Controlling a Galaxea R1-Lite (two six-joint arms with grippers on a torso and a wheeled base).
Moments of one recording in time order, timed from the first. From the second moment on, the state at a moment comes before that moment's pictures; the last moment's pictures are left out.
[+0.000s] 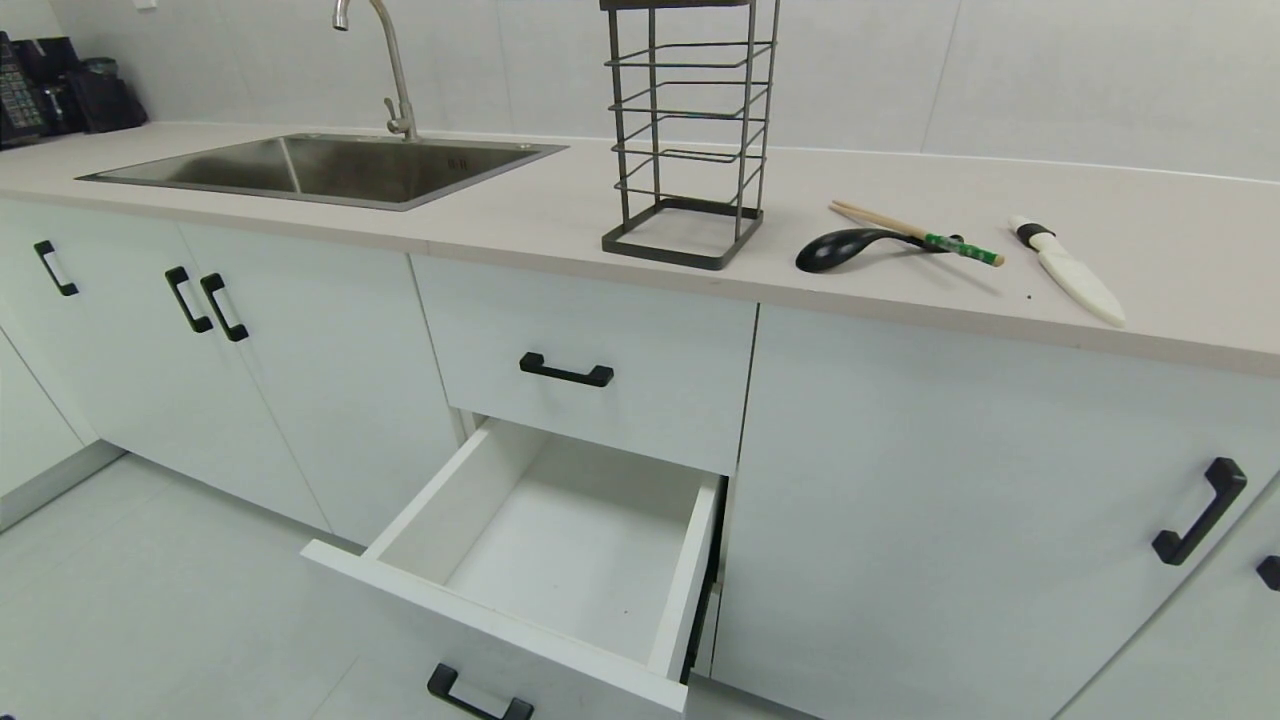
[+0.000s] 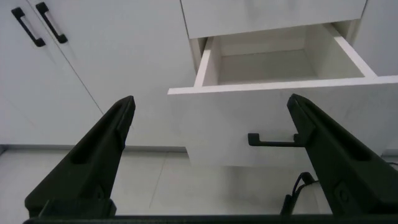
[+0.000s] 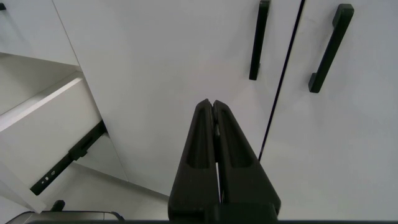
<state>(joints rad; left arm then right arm) 0.03 0.06 0.00 -0.06 -0.23 0.18 0.00 0.01 0.00 0.01 0.03 0.01</state>
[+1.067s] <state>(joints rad) 0.00 0.00 0.00 0.00 -0.09 0.01 0.00 0.01 0.00 0.01 0.03 0.01</state>
